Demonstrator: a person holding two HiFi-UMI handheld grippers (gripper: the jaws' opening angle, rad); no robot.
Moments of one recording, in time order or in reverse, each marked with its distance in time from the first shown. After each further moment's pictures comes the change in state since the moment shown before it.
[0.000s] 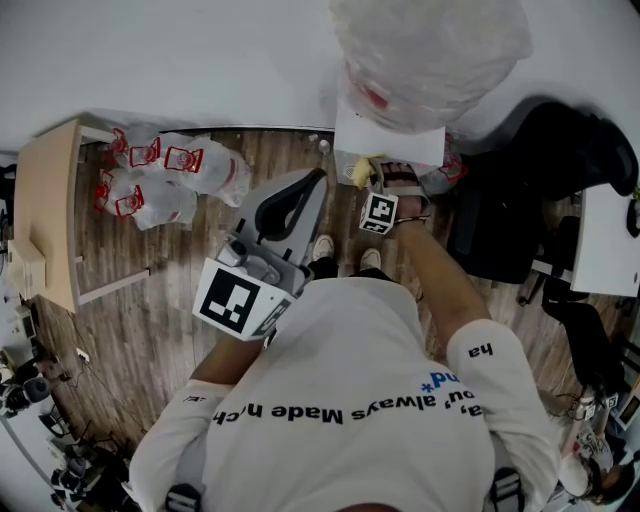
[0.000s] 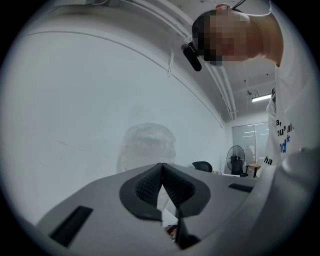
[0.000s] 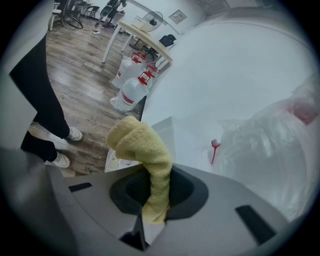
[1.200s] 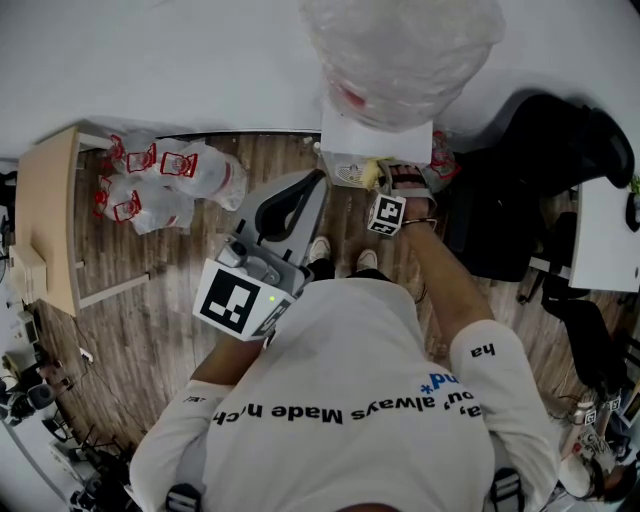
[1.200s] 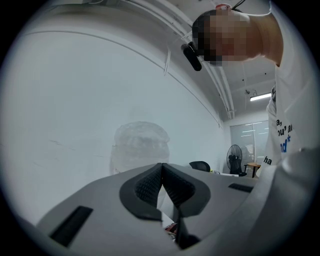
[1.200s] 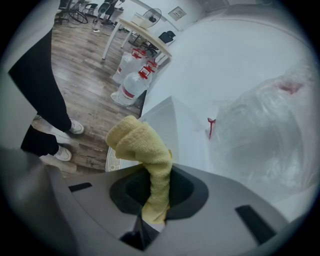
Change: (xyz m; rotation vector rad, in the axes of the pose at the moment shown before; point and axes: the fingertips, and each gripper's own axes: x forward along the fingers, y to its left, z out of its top) left arm 0.018 -0.029 -0.003 0.009 0.002 -0.019; right arm -0.010 0.005 -0.056 0.008 0.036 -0.001
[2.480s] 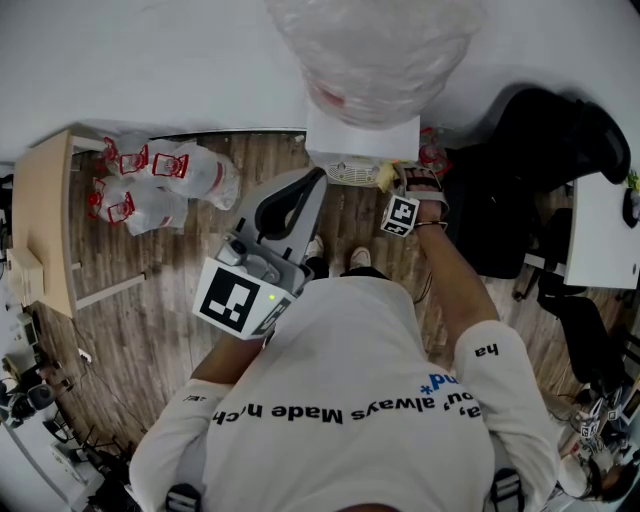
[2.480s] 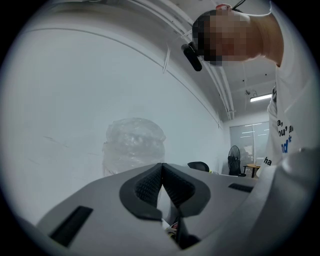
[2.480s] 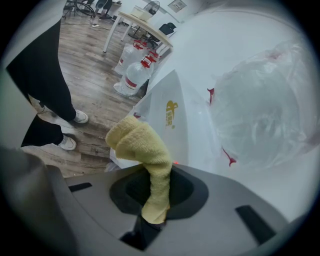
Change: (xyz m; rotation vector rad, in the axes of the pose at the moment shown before) left arm 0.025 -0.020 -0.007 -0.011 0.000 -0.009; right arm -0.004 0.014 -0.082 0.003 0.082 0.027
